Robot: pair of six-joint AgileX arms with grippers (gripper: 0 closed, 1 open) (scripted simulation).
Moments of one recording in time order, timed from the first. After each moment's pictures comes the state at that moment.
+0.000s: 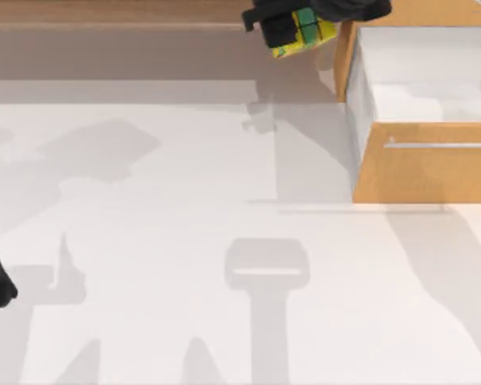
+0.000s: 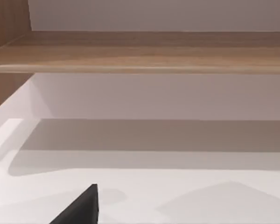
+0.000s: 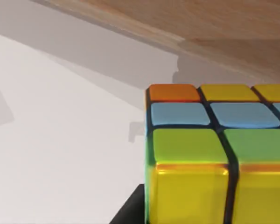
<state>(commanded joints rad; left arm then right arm) 0.00 0.00 0.00 0.00 0.00 0.00 0.53 2.06 2.03 -0.84 0.14 0.12</state>
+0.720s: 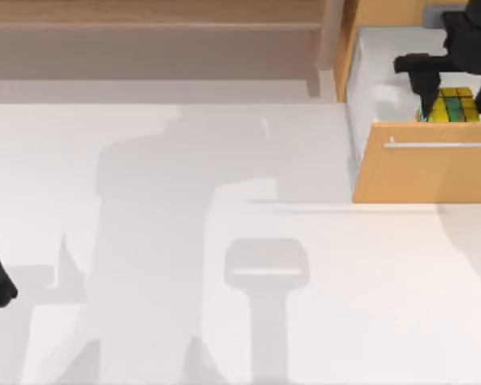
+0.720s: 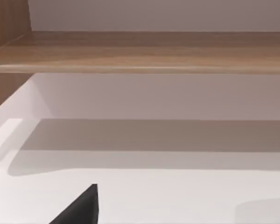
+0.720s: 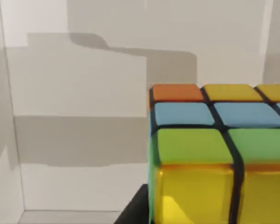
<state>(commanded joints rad) 0.00 0.00 0.00 0.00 0.00 0.00 0.14 2.40 2.25 -1.37 0.01 0.15</state>
